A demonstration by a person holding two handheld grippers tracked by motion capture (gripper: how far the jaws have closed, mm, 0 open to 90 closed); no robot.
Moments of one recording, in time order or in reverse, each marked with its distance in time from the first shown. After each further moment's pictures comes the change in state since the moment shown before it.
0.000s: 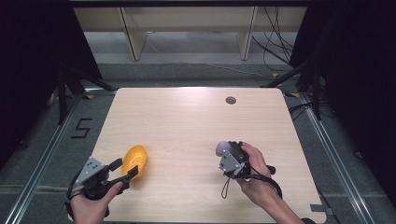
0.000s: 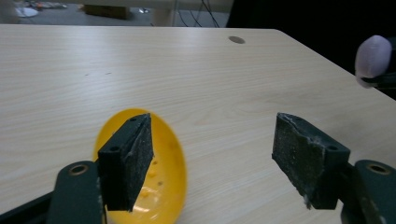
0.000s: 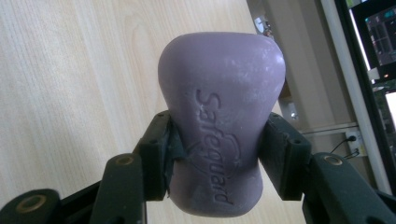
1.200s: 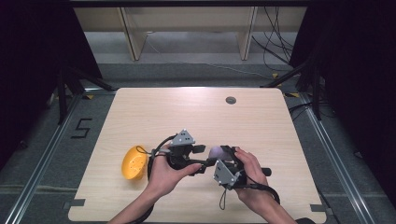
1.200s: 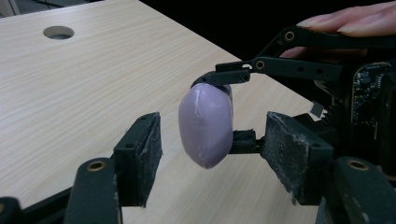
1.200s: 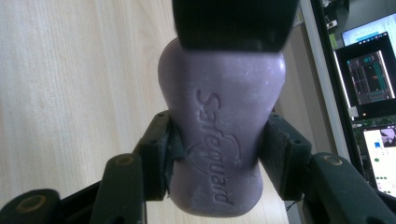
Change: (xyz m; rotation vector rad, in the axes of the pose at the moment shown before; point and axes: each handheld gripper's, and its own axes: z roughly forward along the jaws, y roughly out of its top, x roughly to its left) left arm -0.135 0.059 0.136 0.202 -0.444 0.169; right arm 0.016 0.013 -0.013 -0.104 -0.039 -0.115
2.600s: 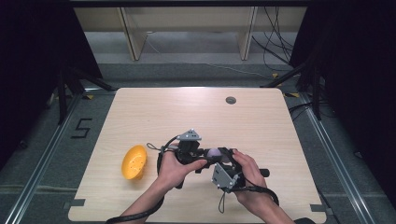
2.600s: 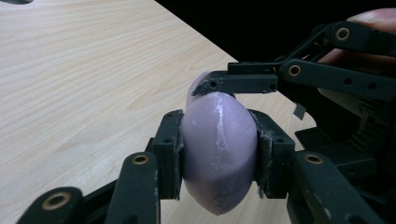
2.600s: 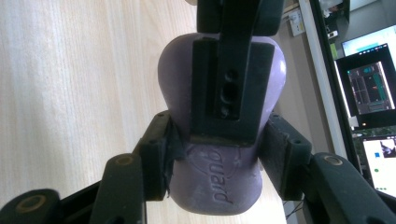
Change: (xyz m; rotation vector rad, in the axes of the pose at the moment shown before) left arm 0.015 -0.006 0.028 0.037 -0.096 -0.104; right arm 0.002 0.004 -0.001 -0.014 0.013 -0.074
